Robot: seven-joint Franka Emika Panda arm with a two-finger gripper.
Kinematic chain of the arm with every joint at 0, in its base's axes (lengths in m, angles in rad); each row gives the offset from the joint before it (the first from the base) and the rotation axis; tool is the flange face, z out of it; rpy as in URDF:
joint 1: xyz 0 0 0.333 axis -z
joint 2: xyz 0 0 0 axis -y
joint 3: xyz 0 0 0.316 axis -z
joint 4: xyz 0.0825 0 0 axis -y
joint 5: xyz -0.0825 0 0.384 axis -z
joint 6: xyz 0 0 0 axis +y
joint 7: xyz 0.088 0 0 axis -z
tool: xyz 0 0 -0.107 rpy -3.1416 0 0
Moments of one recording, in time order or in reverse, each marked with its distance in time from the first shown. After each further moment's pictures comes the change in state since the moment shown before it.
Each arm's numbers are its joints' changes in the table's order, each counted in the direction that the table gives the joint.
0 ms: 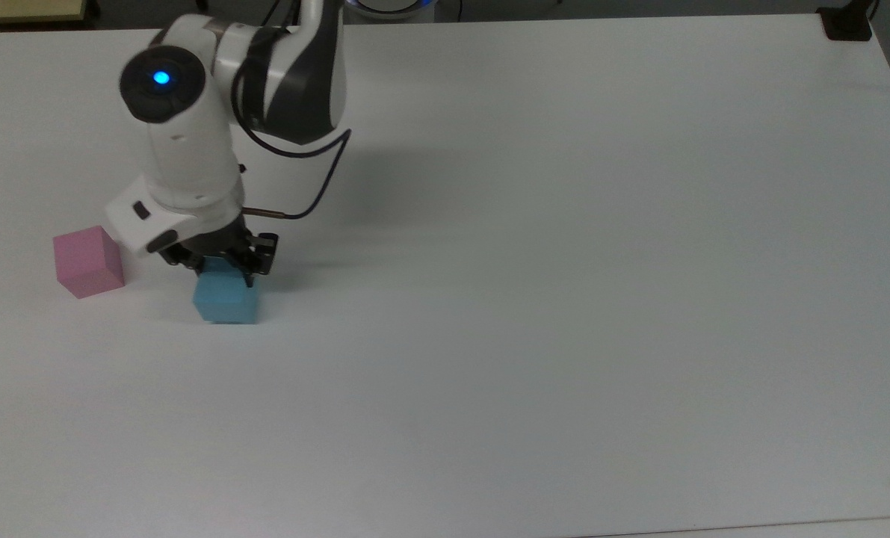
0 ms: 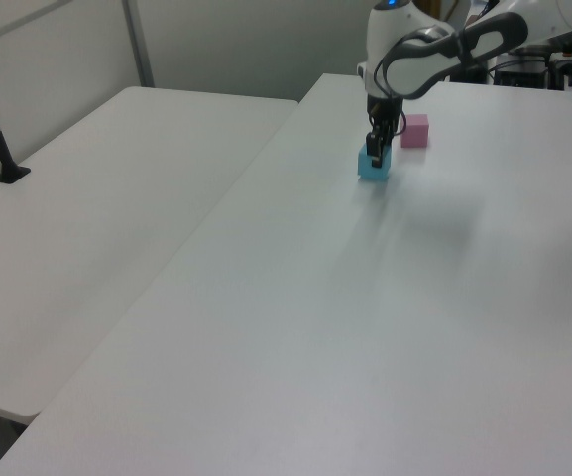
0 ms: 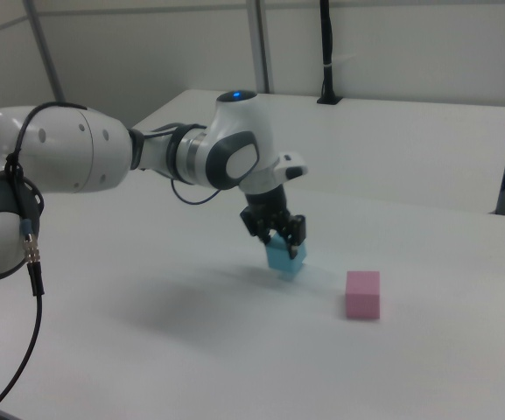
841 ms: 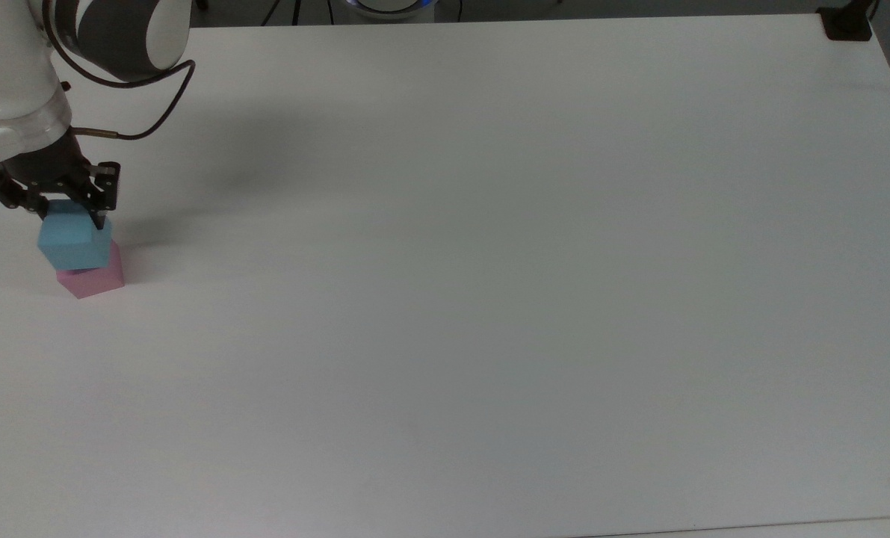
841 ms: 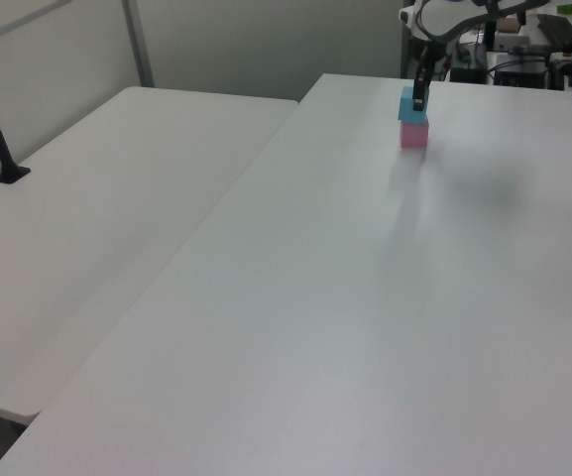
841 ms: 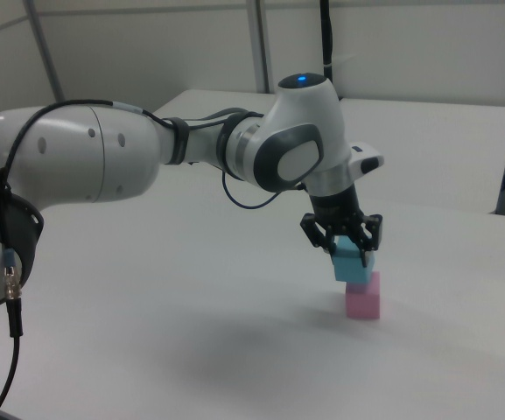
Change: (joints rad) arm 0.236 0.044 0.002 0.069 0.000 0.041 -0.392
